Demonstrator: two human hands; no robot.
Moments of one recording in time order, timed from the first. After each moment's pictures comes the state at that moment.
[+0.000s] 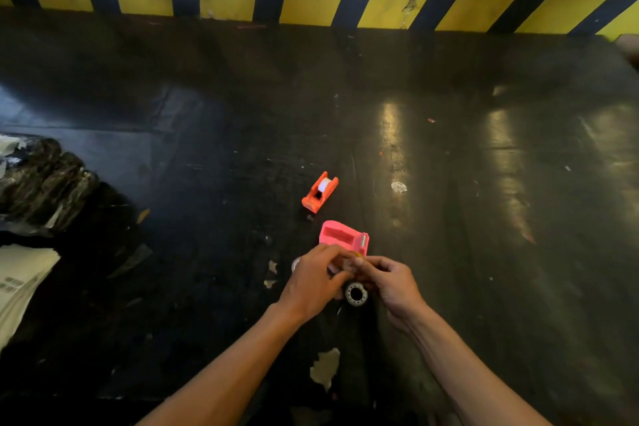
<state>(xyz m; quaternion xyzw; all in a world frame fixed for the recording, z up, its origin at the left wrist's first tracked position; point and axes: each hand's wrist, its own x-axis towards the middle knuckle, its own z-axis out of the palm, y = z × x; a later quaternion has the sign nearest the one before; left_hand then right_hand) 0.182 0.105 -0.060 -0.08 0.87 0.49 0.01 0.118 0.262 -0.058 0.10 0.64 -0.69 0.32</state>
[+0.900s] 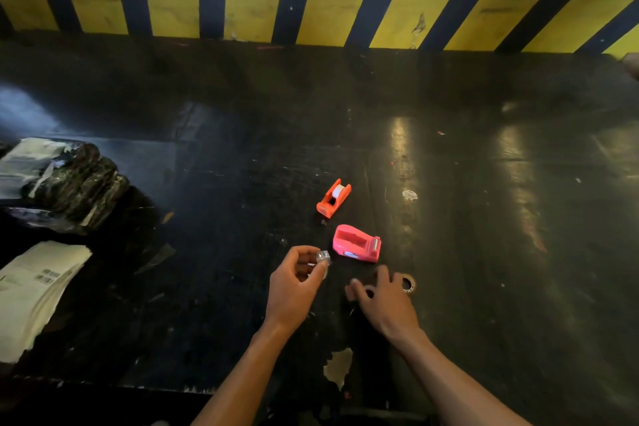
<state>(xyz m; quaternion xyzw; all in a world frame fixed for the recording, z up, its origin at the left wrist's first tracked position) 0.233 0.092 -0.035 -0.29 0.75 0.58 -0.12 0.147 0.246 -0.076 -0.05 0.94 -0.23 0.26</state>
